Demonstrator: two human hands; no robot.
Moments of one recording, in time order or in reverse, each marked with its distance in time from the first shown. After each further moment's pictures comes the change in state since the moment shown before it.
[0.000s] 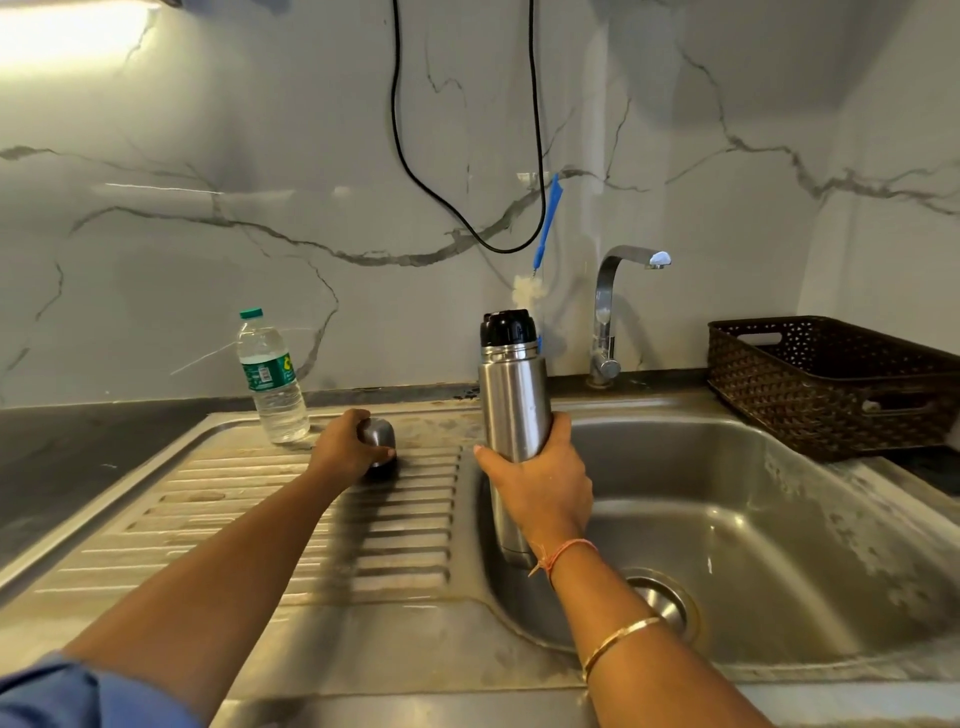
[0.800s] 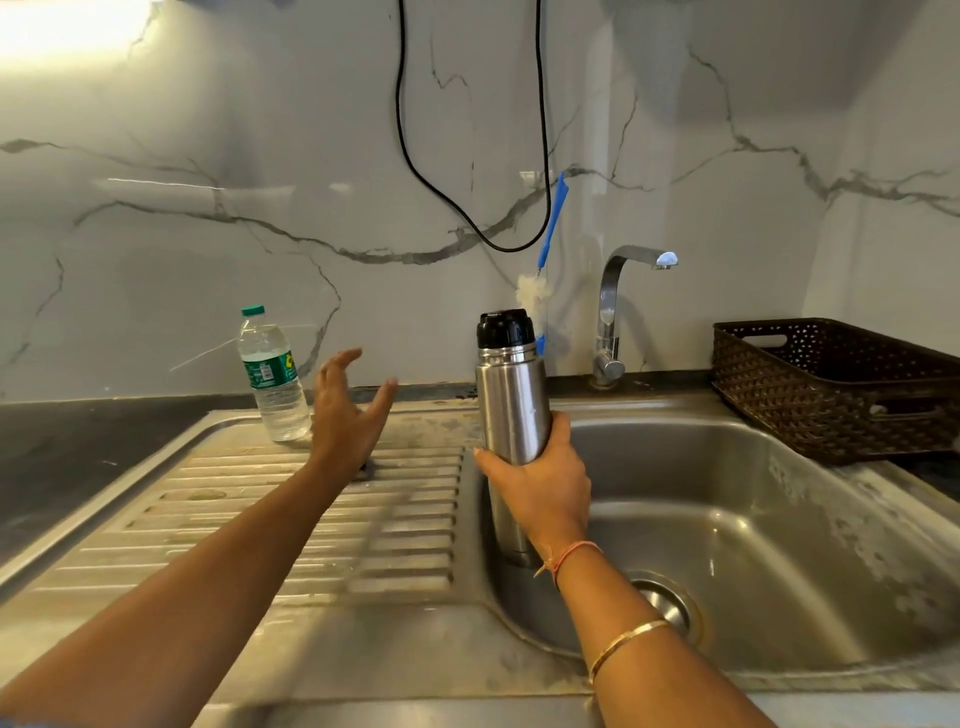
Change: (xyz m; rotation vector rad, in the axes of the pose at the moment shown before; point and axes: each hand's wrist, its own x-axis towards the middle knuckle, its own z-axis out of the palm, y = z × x) left_hand -0.023 0.032 -0.017 -0.355 0.338 0.325; right_hand 0.002 -0.001 0.000 0.064 -0.053 -0.026
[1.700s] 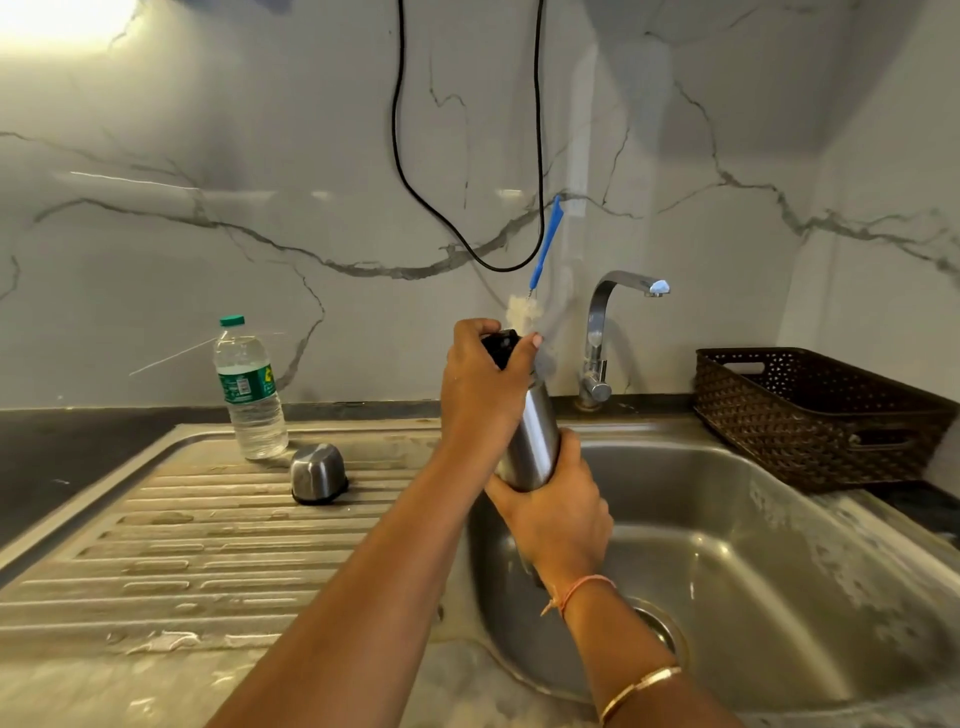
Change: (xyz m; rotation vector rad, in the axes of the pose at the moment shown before) left_hand -0.023 0.151 0.057 -0.312 -0.080 -0.142; right_hand 0.000 -0.003 -0.004 -0.267 0.177 -0.004
